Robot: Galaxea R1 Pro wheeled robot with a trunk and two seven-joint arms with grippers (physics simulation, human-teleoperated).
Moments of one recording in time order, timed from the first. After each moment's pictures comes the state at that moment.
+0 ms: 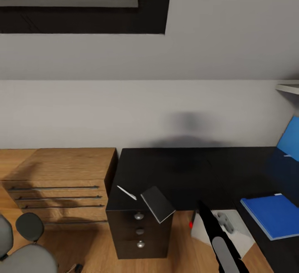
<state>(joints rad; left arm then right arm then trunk) -0.09 -0.08 -0.43 -0.42 0.53 -0.38 0.34 -0.23 0.07 -0.11 -1.08 -0.92 -0.01 -0.16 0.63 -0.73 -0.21</state>
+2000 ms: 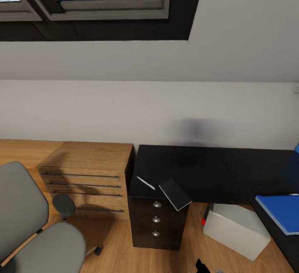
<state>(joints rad) -0.09 -0.08 -0.43 -0.42 0.53 -0.40 0.34 -0.23 0.08 0.02 -0.44 -0.88 -0.30 -0.14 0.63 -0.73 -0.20</state>
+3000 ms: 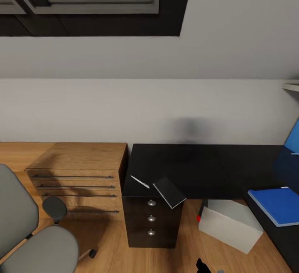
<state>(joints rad) -0.09 -0.08 -0.43 -0.48 0.53 -0.40 0.35 -0.23 0.07 0.02 -0.44 -0.88 -0.30 -0.15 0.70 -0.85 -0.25</state>
